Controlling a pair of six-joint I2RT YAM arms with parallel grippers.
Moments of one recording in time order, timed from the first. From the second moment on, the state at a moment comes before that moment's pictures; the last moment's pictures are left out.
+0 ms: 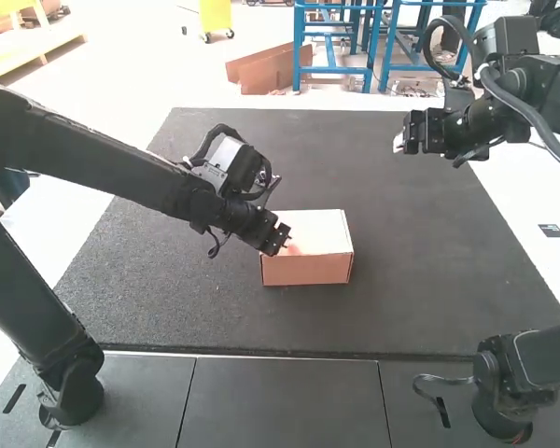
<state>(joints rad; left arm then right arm) -0.69 1.51 0.76 -0.06 -0.13 -0.02 0.20 1.18 1.09 -0.66 -0.11 0.07</state>
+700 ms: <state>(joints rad) -0.40 1.08 0.83 0.14 -0.05 0.02 0.17 1.02 0.79 -0.14 -0.14 0.07</state>
